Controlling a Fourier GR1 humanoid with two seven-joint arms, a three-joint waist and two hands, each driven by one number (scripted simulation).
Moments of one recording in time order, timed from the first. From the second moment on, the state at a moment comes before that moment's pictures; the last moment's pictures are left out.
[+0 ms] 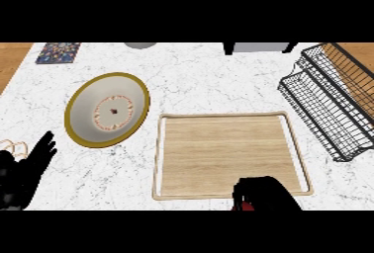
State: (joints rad) left arm 0.08 0.33 0.17 -1.37 0.07 -0.07 0.15; right arm 0.11 -0.33 0.60 -1.88 0.77 0.17 0.32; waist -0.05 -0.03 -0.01
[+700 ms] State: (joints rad) left arm 0.12 0.33 0.19 -1.40 0.08 -0.07 0.14; right arm 0.42 -0.57 0.57 -2.38 1.00 -0.09 0.37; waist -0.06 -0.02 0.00
